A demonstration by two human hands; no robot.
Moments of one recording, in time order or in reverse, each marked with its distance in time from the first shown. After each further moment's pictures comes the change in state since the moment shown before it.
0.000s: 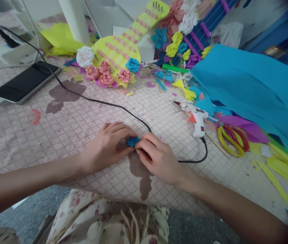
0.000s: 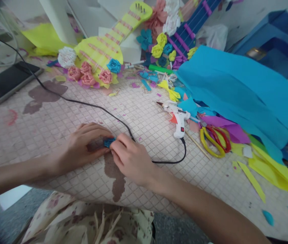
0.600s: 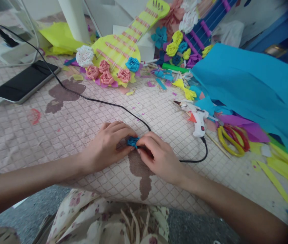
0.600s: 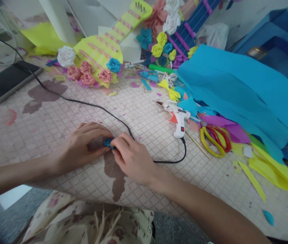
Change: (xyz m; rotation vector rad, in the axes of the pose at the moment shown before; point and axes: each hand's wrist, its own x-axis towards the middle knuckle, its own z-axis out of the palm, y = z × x) left_hand 0.002 0.001 0.001 0.005 0.001 -0.012; right_hand -0.001 0.002 -0.001 0.074 0.010 0.018
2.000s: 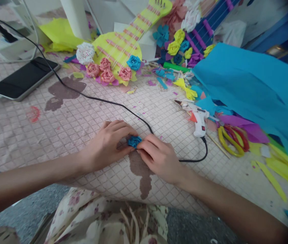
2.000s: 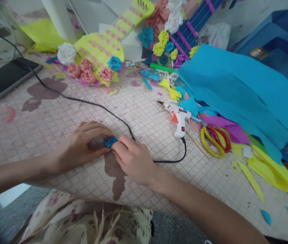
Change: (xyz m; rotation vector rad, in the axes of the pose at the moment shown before) left_hand -0.001 -0.001 0.000 -0.024 -0.007 0.014; right_hand -0.005 0.001 0.005 -0.196 0.025 -0.049
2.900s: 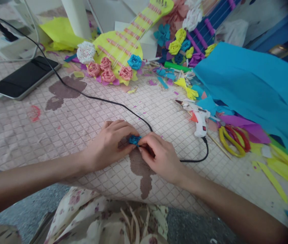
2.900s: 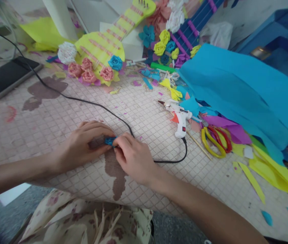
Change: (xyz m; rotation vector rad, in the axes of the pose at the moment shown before) left_hand 0.003 0.005 0.000 -0.034 0.002 -0.020; right_hand 0.005 -0.002 -0.002 0.160 -0.014 0.131
